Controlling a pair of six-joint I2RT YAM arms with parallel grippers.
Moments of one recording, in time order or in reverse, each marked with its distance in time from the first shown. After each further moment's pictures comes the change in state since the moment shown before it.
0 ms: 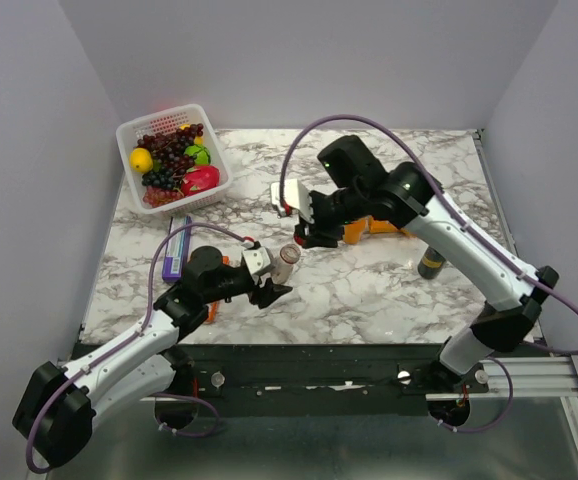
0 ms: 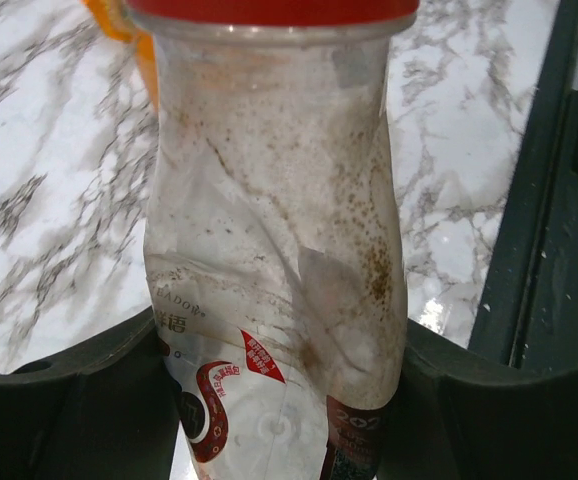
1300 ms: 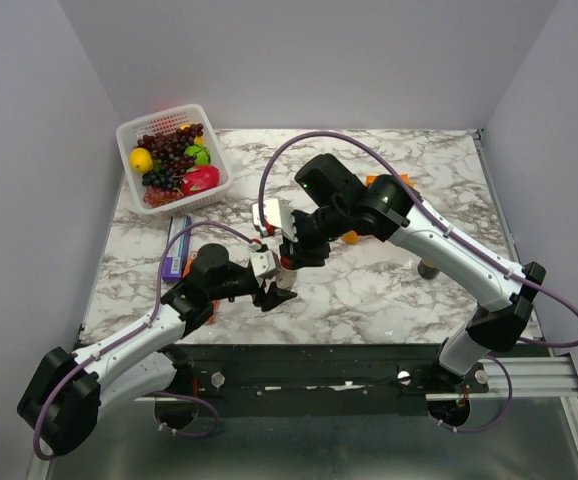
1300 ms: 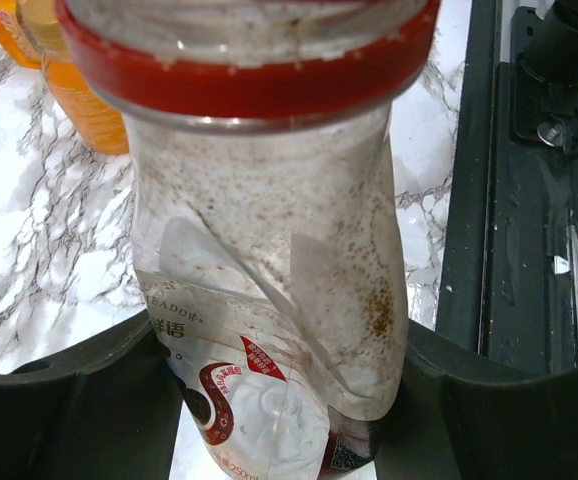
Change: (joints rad) left arm -0.015 0.081 0.006 0.063 0.116 0.024; right arm 0.097 0.011 -0.042 0.010 -0.011 0.061
